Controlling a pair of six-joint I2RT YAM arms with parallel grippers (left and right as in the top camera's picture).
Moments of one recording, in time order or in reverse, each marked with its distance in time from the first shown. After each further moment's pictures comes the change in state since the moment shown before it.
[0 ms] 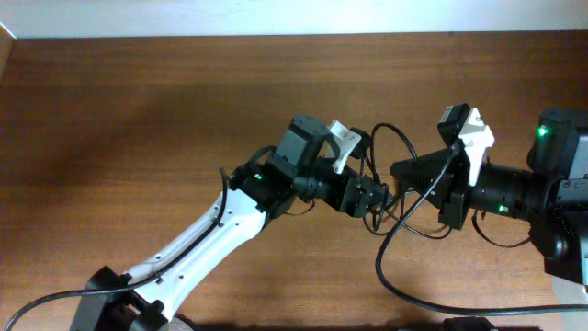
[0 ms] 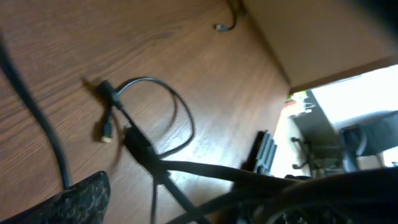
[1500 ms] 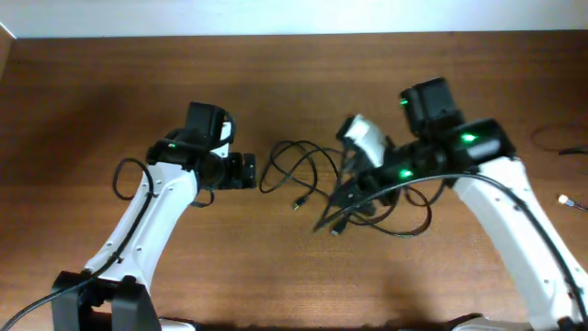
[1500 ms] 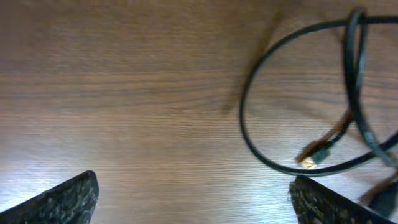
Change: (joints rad) left arm 0.488 0.000 0.006 -0.546 -0.617 0.151; right arm 0.305 0.419 0.004 -0.082 0.228 -0.192
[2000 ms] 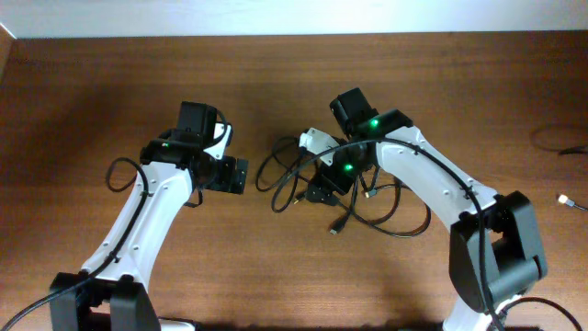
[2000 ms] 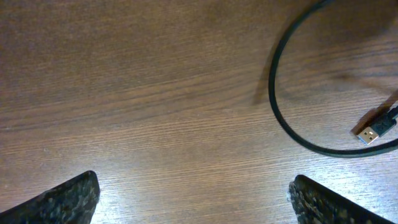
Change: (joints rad) left arm 0.034 0.000 0.000 -0.006 -0.071 0.220; right arm 0.127 0.389 0.000 0.248 0.286 0.002
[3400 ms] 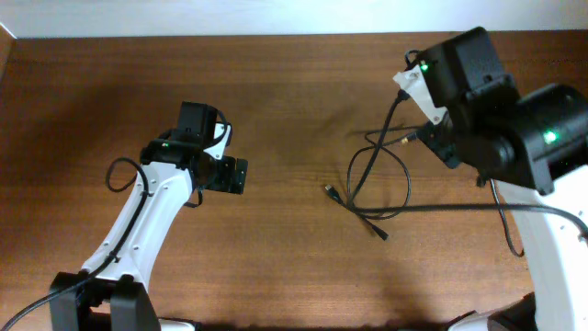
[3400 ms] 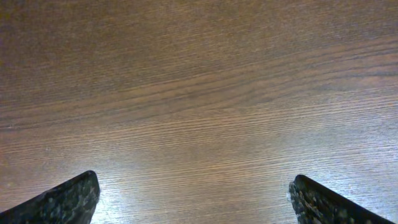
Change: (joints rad) left arm 0.000 0.000 -0.001 0.000 -0.007 0.000; right arm -0.006 -0.253 0.811 -0.795 0.978 0.138
